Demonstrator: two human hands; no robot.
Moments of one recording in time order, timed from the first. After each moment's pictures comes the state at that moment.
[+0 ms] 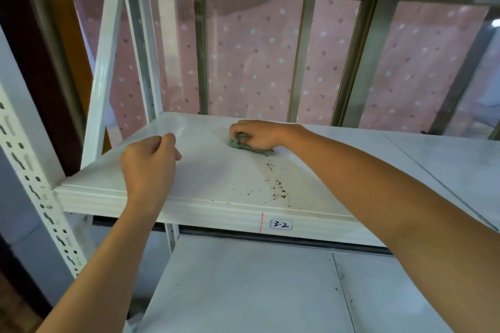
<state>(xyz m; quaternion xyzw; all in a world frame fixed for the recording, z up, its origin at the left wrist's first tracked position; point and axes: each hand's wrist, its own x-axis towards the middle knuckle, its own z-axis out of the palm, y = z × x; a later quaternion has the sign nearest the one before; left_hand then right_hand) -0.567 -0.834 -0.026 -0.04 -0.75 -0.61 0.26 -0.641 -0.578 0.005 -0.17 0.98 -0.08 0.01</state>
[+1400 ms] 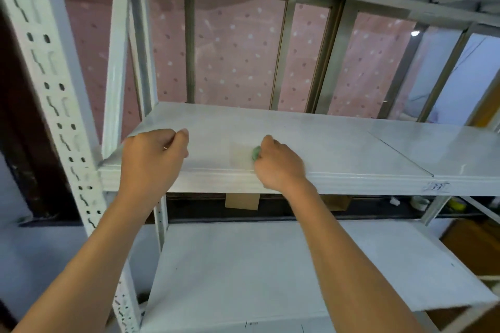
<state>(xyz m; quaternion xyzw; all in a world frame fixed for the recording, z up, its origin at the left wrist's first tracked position) -0.540 -0.939 -0.021 -0.25 -0.79 -0.51 0.23 -0.477 -0.719 -0.035 0.20 0.95 -0.08 -0.21</state>
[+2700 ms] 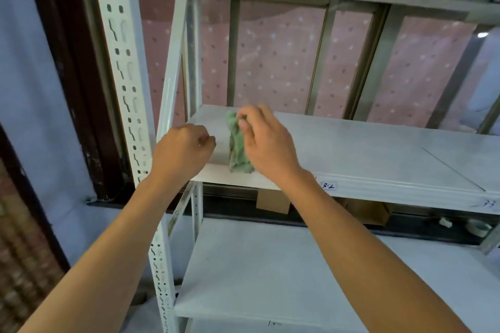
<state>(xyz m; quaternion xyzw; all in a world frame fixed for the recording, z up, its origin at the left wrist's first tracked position) -0.565 -0.963 -0.026 -0.27 -0.86 -0.32 0.29 -0.486 -0.795 0.001 -0.08 0.89 -0.12 -0.43</state>
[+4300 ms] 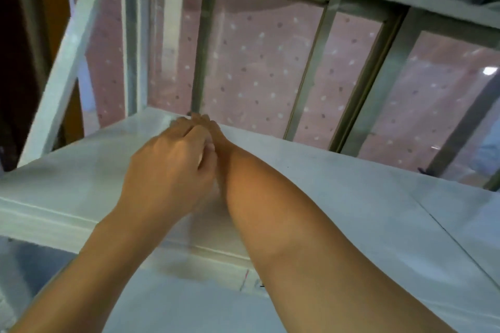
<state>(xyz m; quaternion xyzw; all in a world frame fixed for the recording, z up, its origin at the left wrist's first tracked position) -0.581 -0.788 -0.011 -0.26 -0.85 -0.27 0.37 -0.725 -0.672 -0.016 -0.05 0.98 -0.15 -0.11</state>
